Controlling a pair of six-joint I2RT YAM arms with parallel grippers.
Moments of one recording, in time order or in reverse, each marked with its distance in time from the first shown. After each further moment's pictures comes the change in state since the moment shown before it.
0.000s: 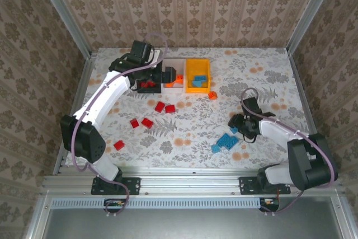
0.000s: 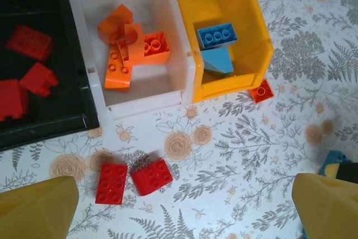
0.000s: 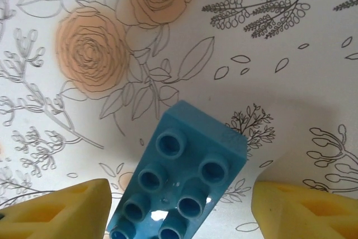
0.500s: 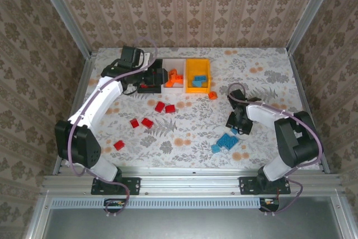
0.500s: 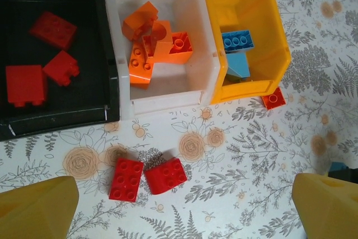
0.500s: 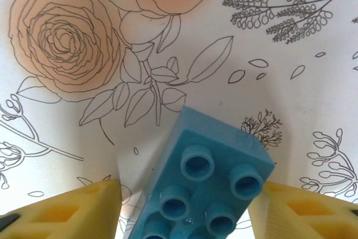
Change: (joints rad) left arm 0.084 -0.083 -0.157 0.104 0.052 -0.020; right arm 0.100 0.228 0.240 -0.250 0.139 -0.027
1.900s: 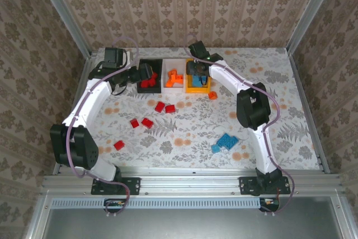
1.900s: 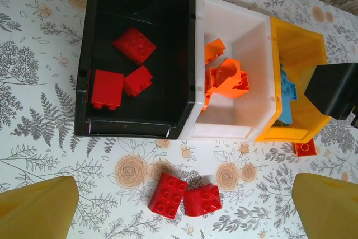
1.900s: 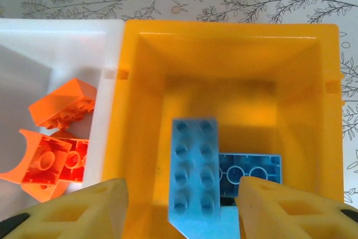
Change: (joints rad) left arm 0.169 -0.026 -0.072 0.076 -0.004 -0.090; right arm 0.145 0.679 1.194 0.022 0.057 -0.358
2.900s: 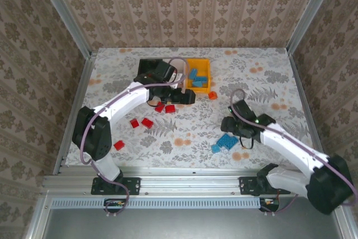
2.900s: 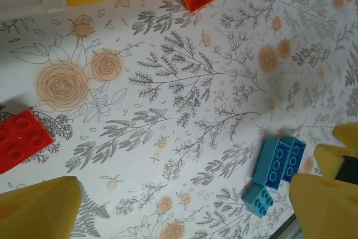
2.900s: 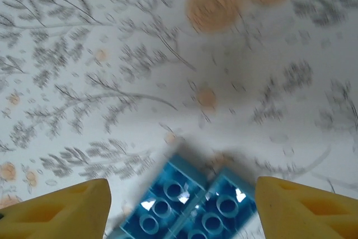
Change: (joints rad) left arm -0.436 0.176 0.021 -0.031 0.124 -0.018; right arm 0.050 -1.216 -1.389 -0.035 -0.027 0.383
